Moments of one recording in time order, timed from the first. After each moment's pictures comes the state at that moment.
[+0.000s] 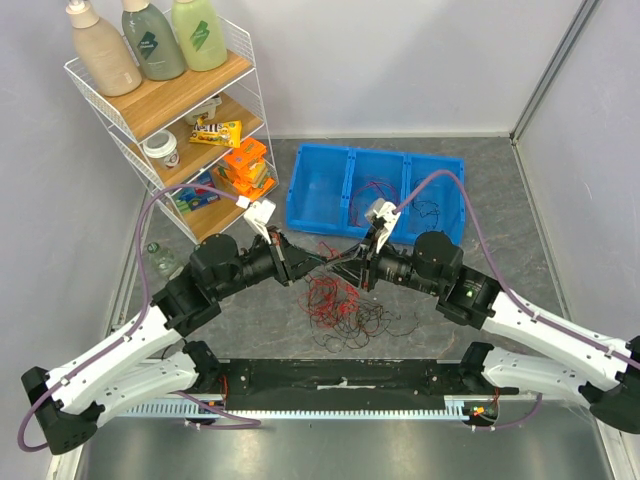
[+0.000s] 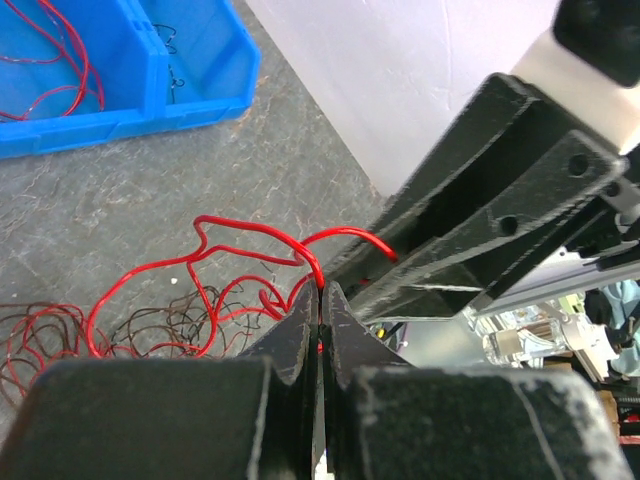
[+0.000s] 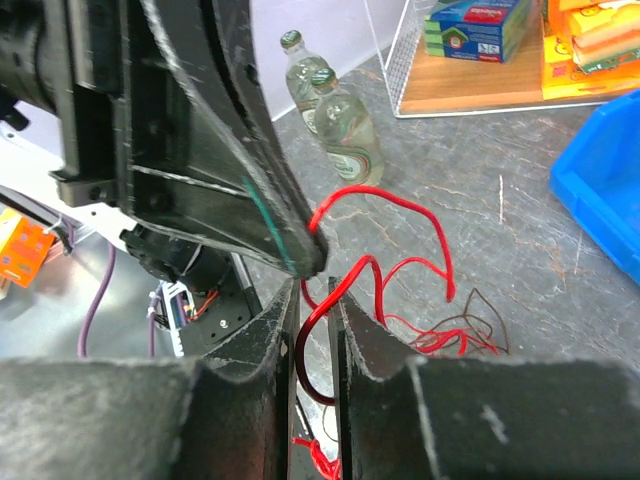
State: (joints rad) left arm -0.85 0.78 0.78 -0.11 0.17 -0.71; right arm 0.96 0.95 0.82 0.05 -0.21 0.35
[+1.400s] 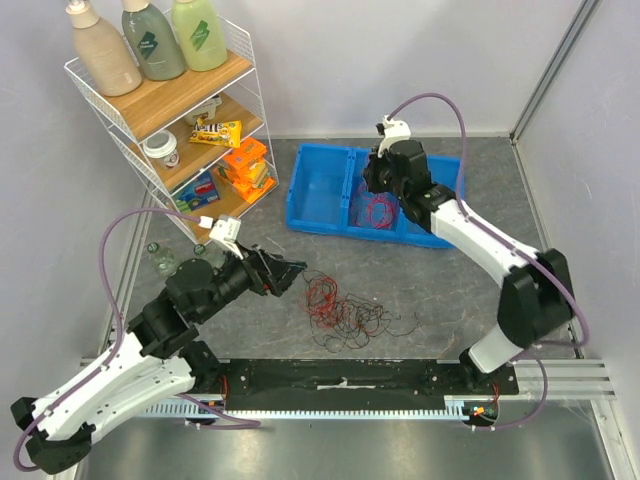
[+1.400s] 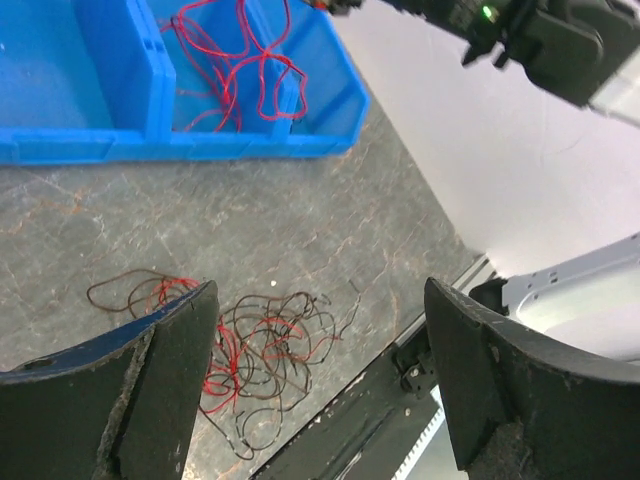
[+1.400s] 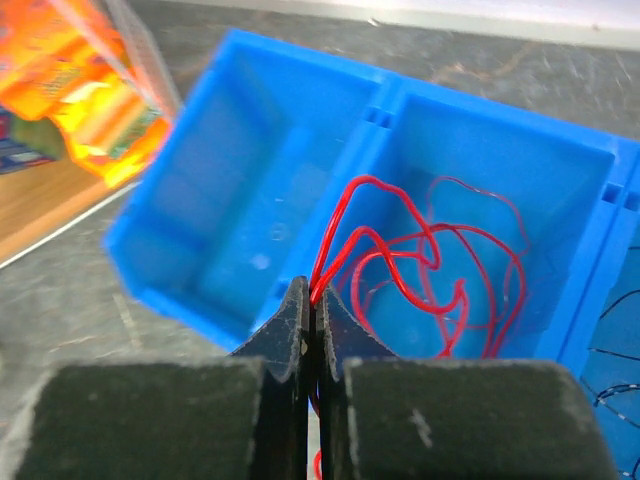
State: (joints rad) left arm -0.85 0.53 0.68 -0.25 -0.09 -0.66; right arm 0.51 1.55 1.25 -0.04 0.08 0.26
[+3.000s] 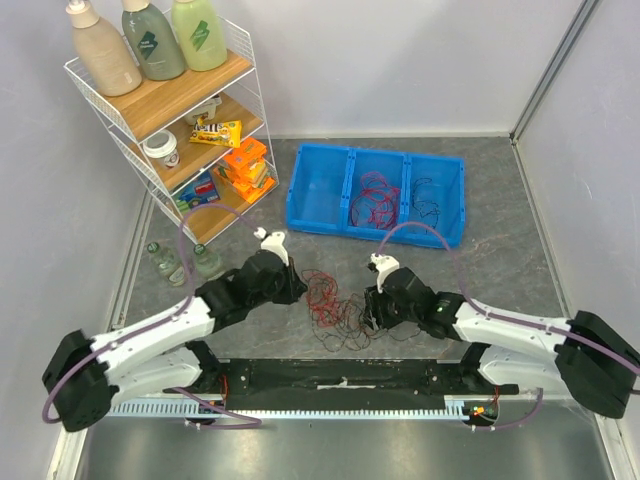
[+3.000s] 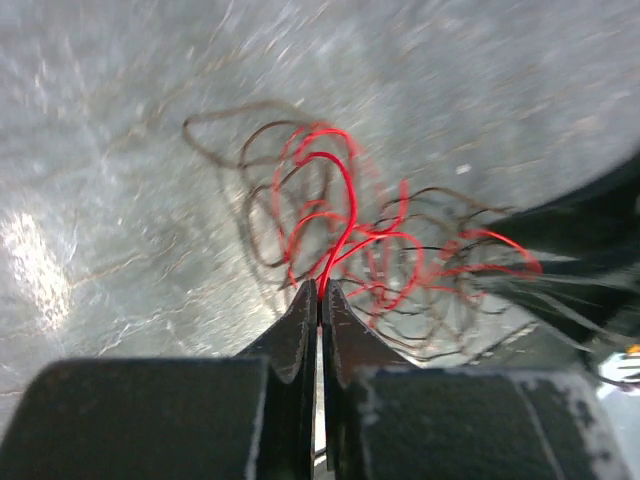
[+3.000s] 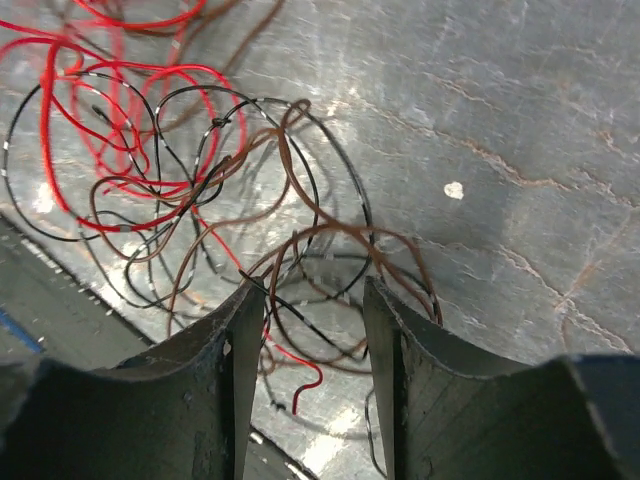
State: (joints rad) left arm -0.85 1.03 0.52 -0.21 -0.11 -0.73; right arm 0.91 1.07 0.40 -0.10 -0.03 0.49
